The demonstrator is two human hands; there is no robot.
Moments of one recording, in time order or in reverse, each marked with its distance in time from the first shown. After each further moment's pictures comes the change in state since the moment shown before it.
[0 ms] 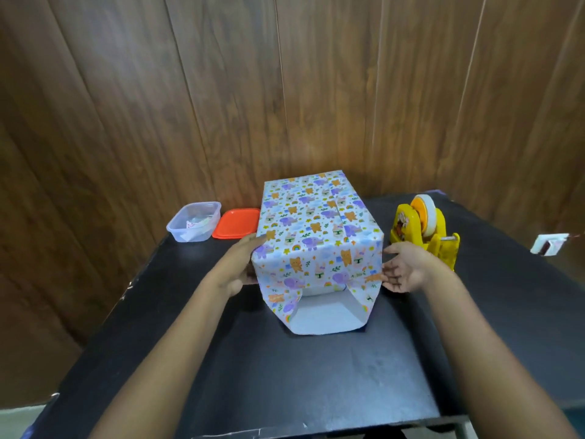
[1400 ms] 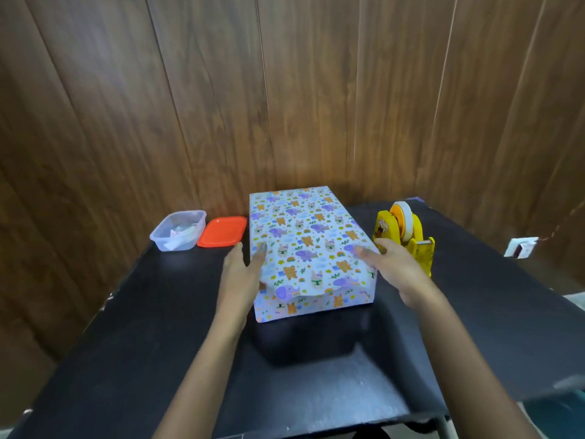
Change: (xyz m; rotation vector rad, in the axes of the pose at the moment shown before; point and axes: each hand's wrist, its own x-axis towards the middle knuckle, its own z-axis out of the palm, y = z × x) left_hand -0.047 -0.005 0.045 0.286 0.290 0.404; right_hand -0.056 0.012 0.008 -0.191 0.165 -0.596
